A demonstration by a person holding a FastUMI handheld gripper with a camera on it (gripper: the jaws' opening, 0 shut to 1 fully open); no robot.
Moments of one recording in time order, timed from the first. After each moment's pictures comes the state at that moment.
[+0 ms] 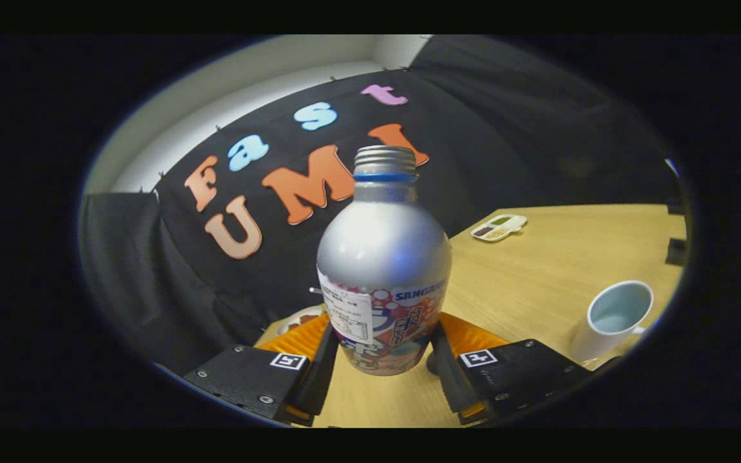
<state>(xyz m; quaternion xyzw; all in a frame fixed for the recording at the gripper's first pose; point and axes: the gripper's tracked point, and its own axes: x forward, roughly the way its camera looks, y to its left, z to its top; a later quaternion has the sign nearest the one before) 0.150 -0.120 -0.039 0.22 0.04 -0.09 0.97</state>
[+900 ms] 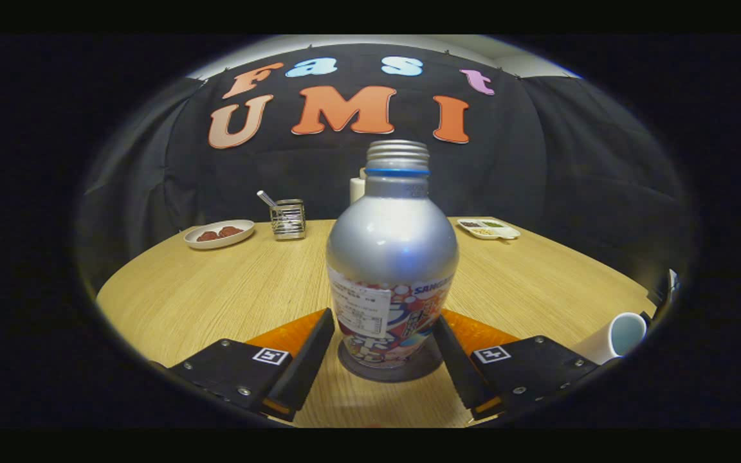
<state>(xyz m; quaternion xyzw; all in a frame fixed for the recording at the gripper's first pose) 0.160 -0.138 -0.130 0.00 0.17 -0.13 0.98</state>
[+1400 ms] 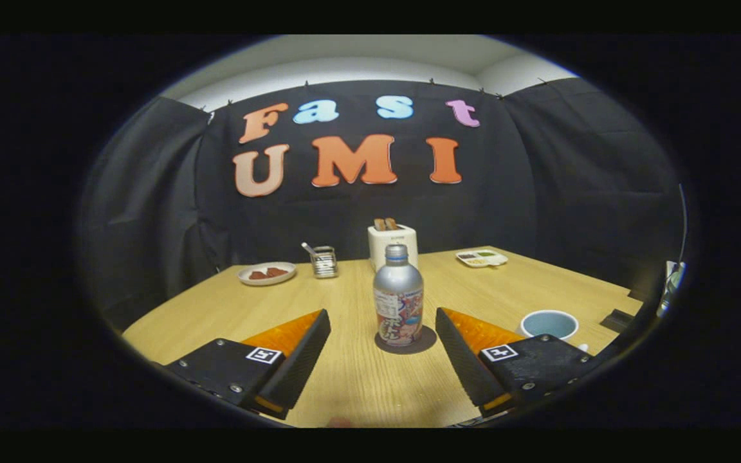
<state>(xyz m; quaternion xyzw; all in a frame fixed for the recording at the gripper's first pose) 0.042 -0.086 -0.012 0.04 0.03 -0.08 1.00</state>
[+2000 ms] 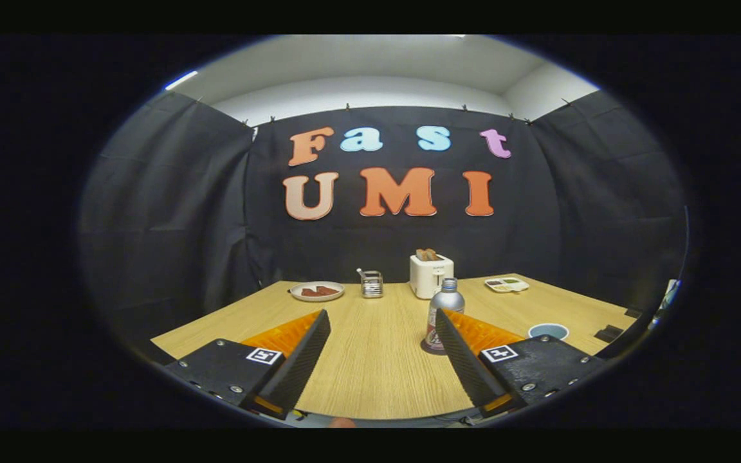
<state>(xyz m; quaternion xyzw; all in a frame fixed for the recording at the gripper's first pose) -0.013 -0.016 0.023 0.00 0.00 -0.03 1.00</state>
